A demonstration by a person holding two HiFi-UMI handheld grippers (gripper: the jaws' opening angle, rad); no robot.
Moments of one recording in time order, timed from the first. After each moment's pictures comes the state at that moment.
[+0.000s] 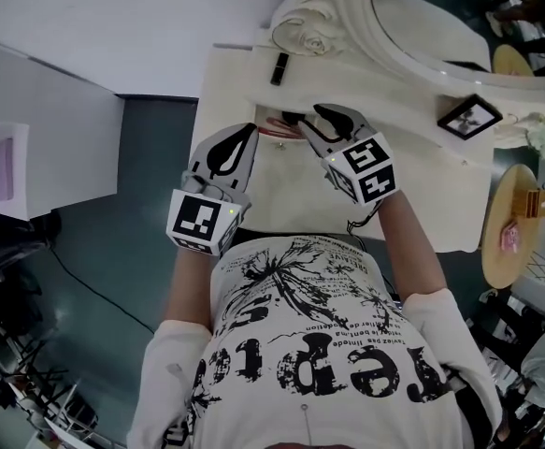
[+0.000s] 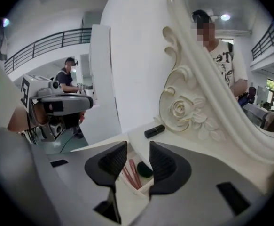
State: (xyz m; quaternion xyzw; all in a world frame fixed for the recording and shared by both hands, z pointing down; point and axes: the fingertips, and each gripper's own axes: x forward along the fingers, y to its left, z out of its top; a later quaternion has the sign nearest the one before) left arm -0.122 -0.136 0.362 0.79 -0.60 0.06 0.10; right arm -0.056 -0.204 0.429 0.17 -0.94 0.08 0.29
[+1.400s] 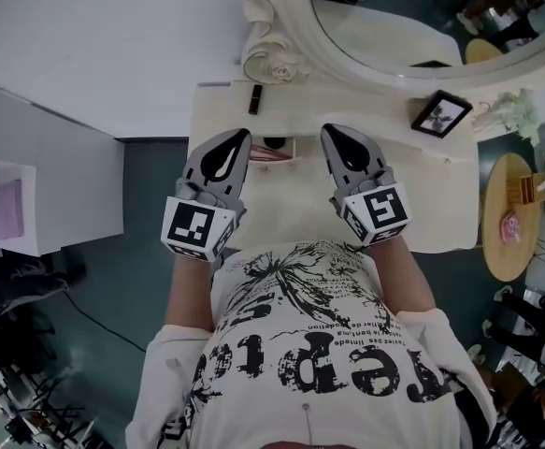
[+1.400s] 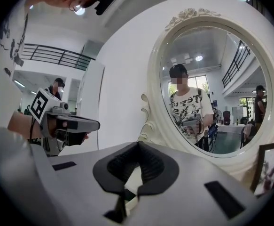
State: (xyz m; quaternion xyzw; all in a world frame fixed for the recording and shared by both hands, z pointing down) left arm -0.093 -0.157 0.298 0.82 -0.57 0.05 0.04; right arm 0.018 -0.204 0.316 0.30 -0.95 0.01 0.07
